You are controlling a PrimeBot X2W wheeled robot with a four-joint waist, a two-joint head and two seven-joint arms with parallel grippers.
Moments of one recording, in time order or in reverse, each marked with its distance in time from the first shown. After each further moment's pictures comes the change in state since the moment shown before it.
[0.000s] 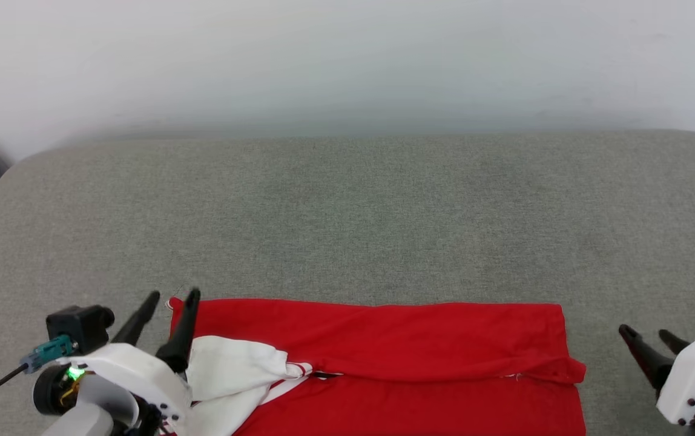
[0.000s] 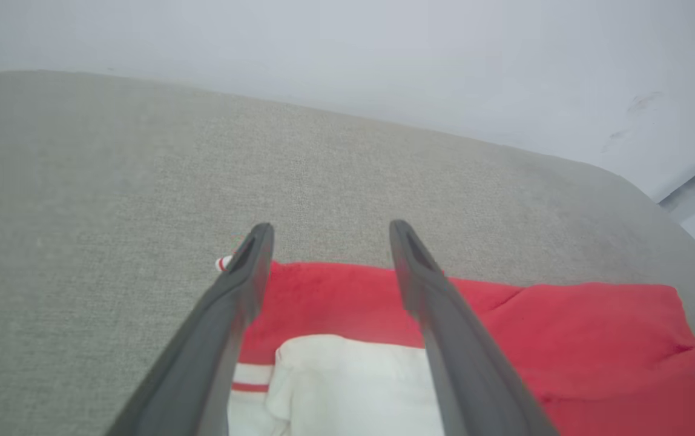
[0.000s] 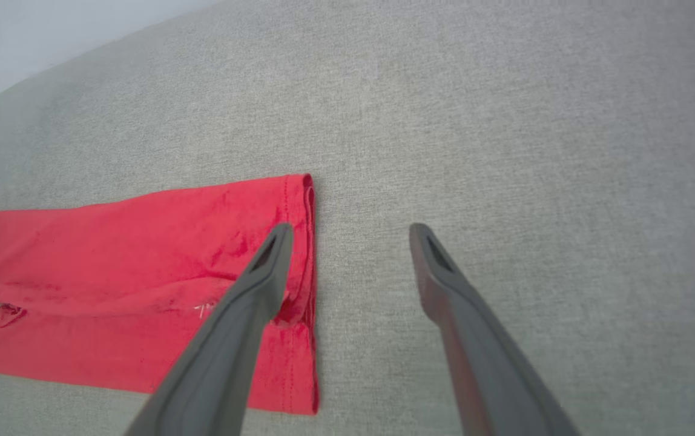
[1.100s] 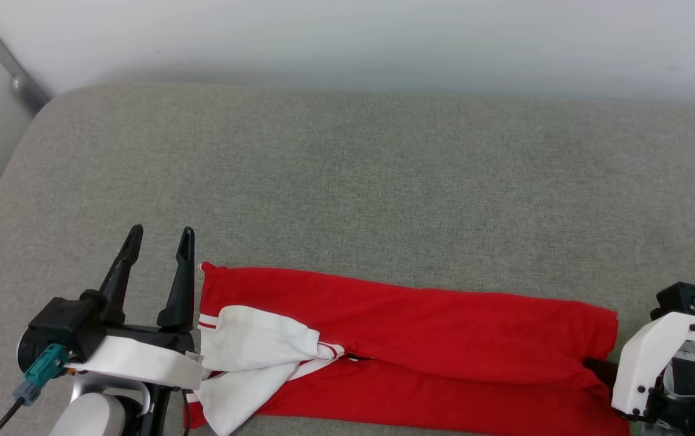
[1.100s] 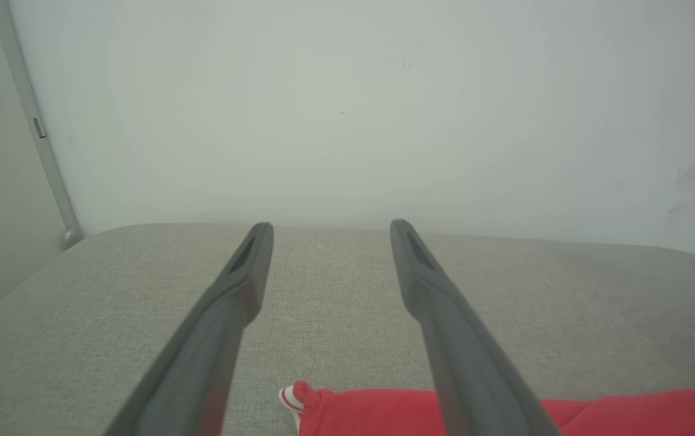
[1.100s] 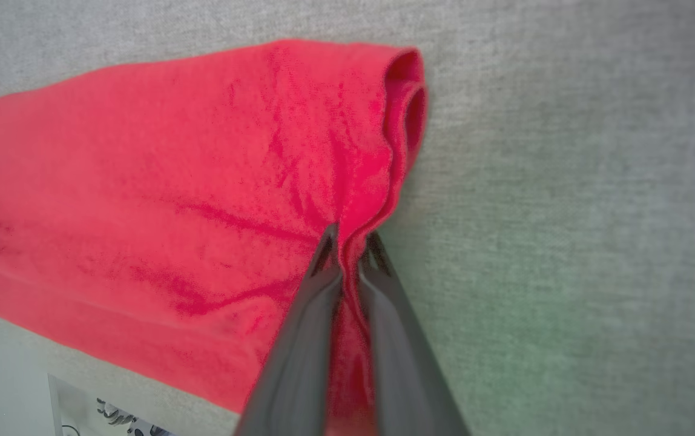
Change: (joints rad) left arm 0.103 -0.252 0.391 -0.198 0.535 -0.063 -0.035; right arm -0.123 0.075 0.021 0.182 -0.025 0.000 0.270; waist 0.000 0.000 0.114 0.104
